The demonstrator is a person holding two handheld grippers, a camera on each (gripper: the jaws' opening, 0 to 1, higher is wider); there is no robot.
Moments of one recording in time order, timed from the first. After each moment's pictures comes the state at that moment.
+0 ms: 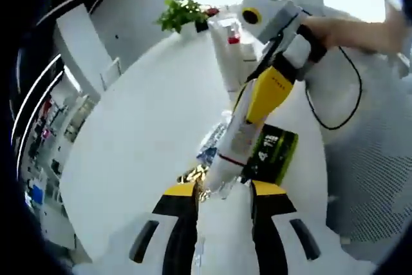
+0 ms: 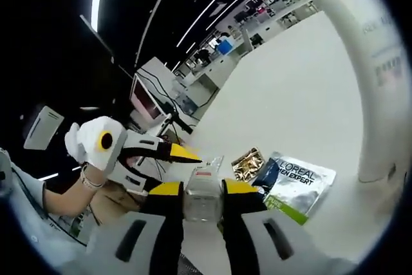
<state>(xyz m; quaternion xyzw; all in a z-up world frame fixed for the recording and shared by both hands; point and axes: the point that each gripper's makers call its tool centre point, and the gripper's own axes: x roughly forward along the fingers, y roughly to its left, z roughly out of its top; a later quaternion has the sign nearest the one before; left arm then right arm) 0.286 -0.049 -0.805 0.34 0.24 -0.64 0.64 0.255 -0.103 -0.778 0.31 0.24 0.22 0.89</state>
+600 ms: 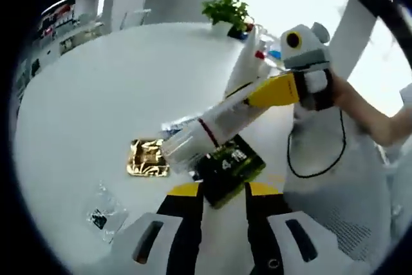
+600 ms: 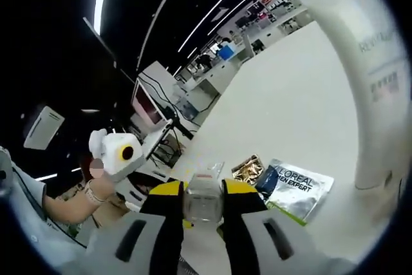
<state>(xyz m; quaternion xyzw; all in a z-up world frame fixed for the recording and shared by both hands) 0.242 -0.057 -0.820 0.11 0.39 -0.65 0.65 0.257 -0.107 -0.769 0.31 0.22 0.22 0.90</state>
